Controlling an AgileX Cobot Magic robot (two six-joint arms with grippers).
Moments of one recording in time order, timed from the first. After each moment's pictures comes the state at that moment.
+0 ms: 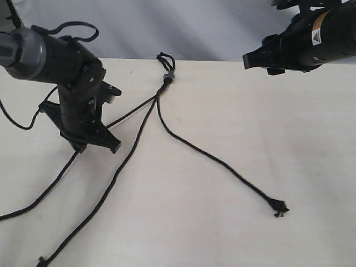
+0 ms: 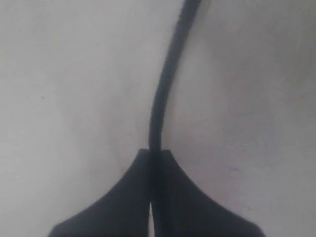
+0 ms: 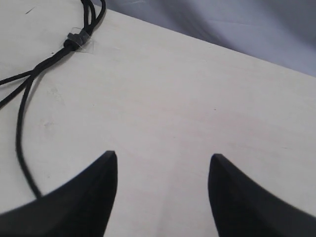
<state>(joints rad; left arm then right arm) -0.34 2.03 -1.28 0.31 0.87 -0.23 0.26 1.45 -1.05 -0.49 0.45 0.42</state>
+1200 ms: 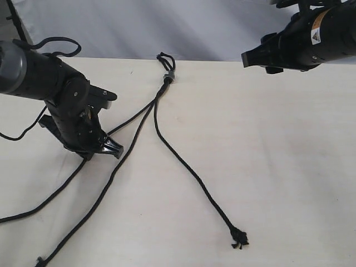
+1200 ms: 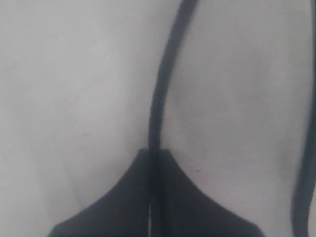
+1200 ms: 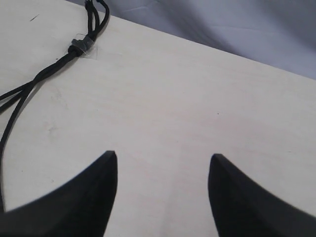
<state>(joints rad) -0.32 1.99 -1.11 0.19 0.63 -0.21 0.26 1.45 -1.05 -0.48 0.43 0.43</state>
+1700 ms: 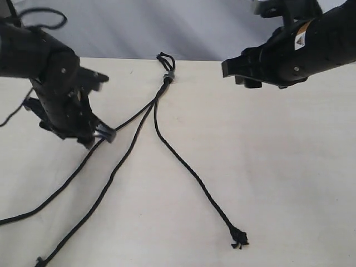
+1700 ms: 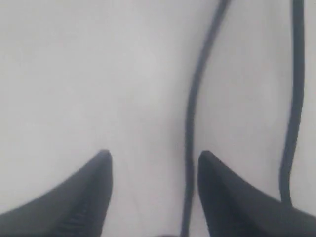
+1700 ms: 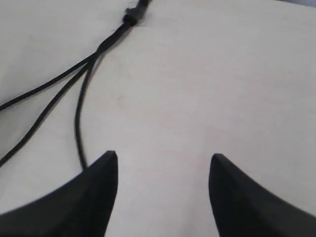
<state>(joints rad) -0.30 1.81 -1.15 0.24 0.76 -0.25 0.34 1.45 -1.05 -0.15 0.50 0.28</state>
